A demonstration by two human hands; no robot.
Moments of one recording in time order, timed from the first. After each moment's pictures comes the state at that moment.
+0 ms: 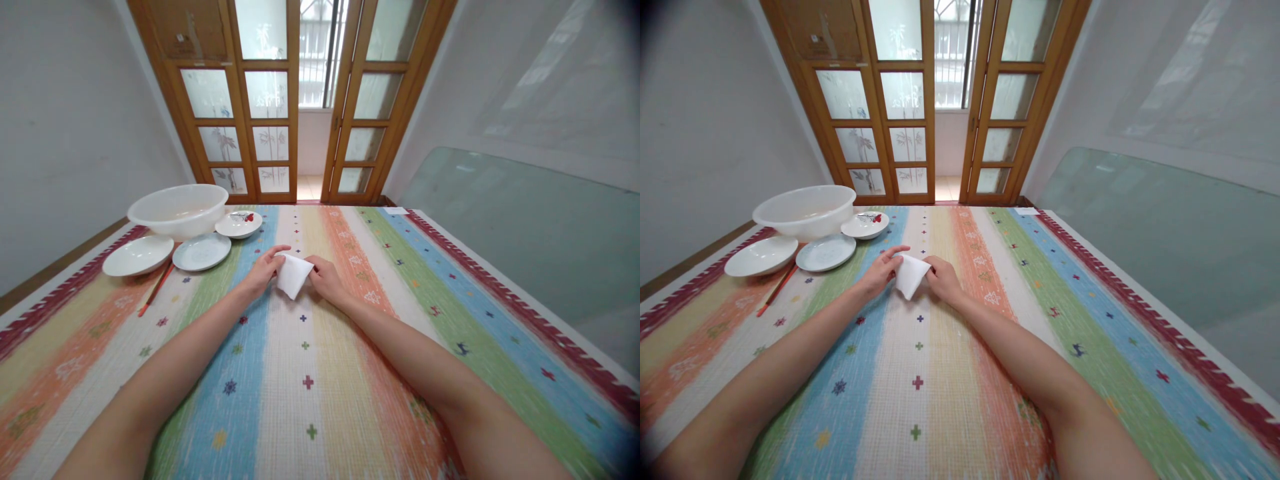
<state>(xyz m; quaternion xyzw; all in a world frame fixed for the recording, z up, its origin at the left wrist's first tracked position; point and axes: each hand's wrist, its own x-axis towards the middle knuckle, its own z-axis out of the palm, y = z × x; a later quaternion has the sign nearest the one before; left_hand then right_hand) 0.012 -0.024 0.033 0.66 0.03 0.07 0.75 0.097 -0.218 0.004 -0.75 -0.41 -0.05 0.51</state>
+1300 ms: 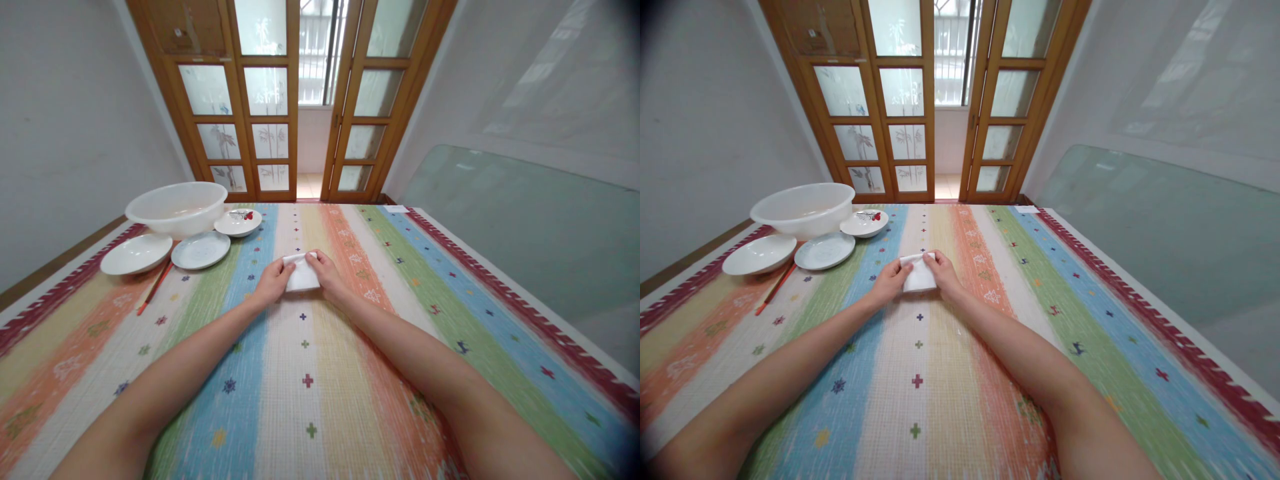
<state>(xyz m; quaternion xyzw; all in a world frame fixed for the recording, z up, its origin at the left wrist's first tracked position) 0.015 -0.046 -0.001 0.79 0.01 0.17 0.60 0.087 -0.203 0.008 -0.58 -0.17 0.18 0.78</state>
